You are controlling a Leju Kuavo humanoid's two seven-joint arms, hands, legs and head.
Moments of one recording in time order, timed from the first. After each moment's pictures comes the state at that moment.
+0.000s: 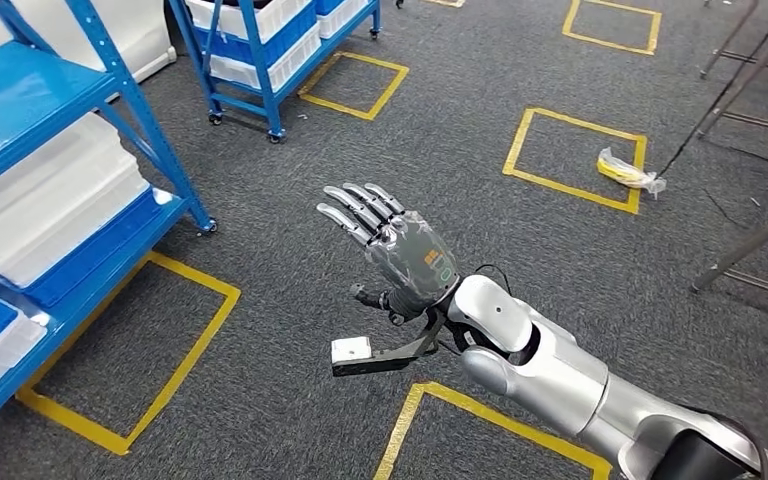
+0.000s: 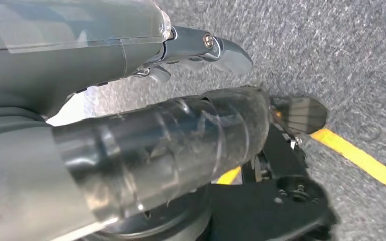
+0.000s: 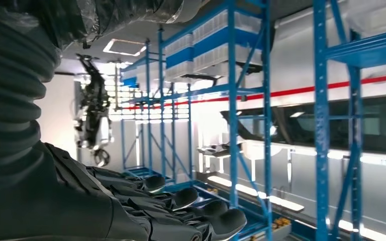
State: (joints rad) left arm -0.08 -0.16 0.83 -0.17 -0.78 -0.06 0.09; right arm -0.68 -0.30 0.93 -1.40 1.00 -0.42 -0.27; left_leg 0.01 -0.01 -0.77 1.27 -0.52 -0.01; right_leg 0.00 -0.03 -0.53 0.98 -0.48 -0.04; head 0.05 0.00
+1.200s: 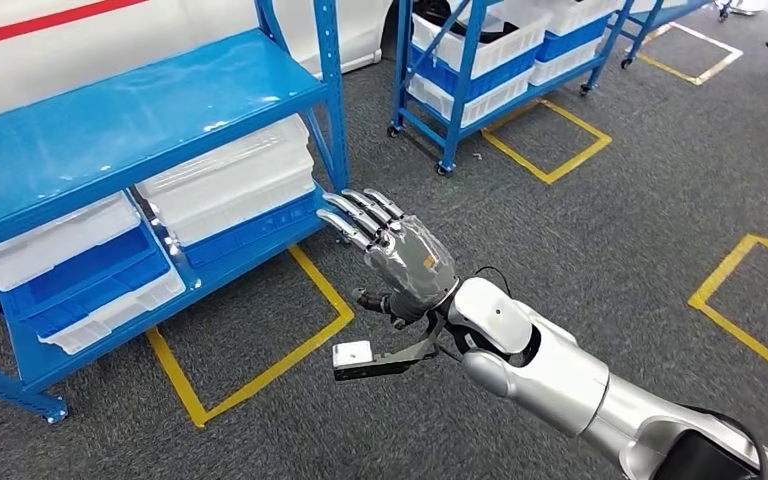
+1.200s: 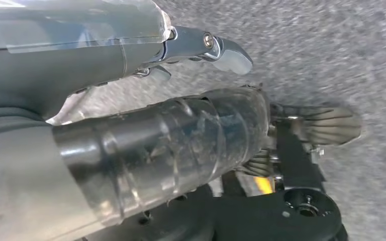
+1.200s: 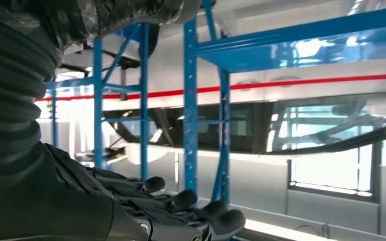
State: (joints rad) left arm -0.06 -0.16 0.83 -0.17 -0.79 -0.07 0.08; right arm -0.67 -0.31 0.94 -1.39 1.00 -0.41 -0.27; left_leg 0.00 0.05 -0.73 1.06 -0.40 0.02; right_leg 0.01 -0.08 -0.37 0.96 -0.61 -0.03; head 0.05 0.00
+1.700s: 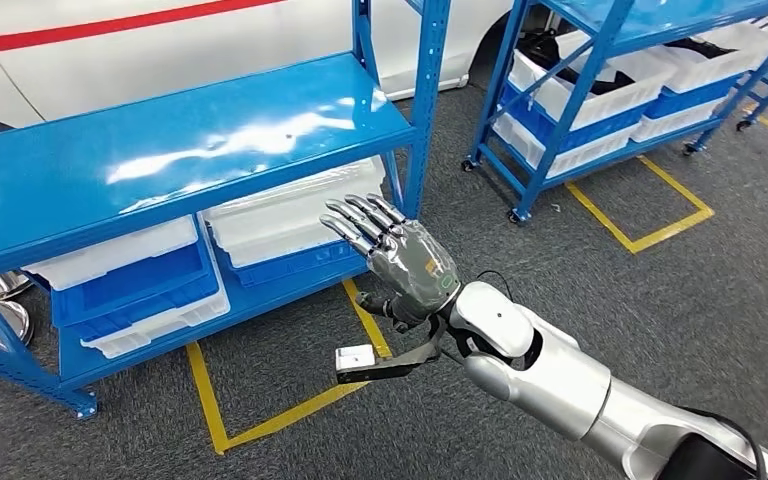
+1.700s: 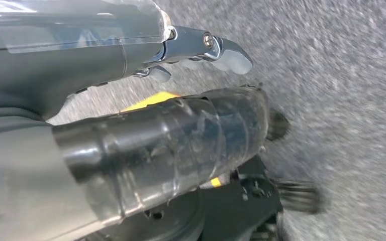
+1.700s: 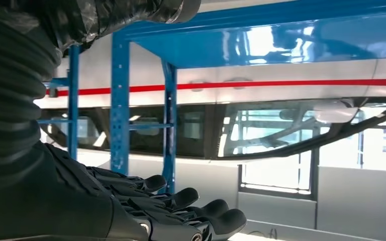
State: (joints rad) left arm -0.07 -0.16 0.83 -0.17 -0.79 -0.07 0.08; right arm -0.66 -0.33 0.95 -1.39 1.00 -0.41 -0.27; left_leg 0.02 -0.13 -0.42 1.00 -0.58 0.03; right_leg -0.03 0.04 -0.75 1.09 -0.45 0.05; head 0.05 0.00
